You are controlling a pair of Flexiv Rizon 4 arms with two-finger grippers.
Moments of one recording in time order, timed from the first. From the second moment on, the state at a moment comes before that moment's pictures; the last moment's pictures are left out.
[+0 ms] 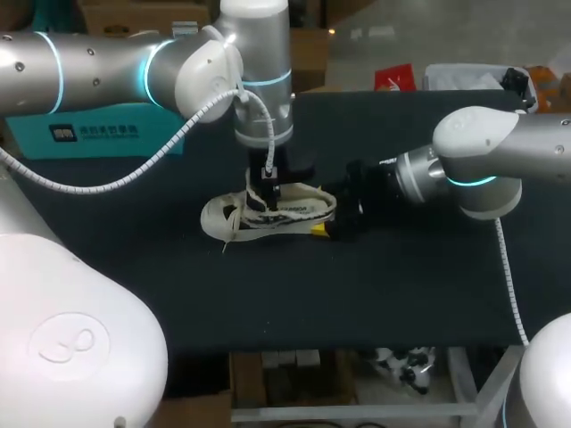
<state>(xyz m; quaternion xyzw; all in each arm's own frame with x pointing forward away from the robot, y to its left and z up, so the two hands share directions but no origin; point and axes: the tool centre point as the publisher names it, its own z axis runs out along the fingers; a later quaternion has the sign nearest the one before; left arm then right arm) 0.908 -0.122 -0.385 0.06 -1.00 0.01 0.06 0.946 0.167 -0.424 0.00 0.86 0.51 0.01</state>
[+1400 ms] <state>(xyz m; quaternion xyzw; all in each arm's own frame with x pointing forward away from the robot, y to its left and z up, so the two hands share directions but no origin) 0.952 -0.126 -0.397 0.12 -0.98 0.02 -0.13 0.953 0.164 -0.425 0.00 0.86 0.51 0.01</state>
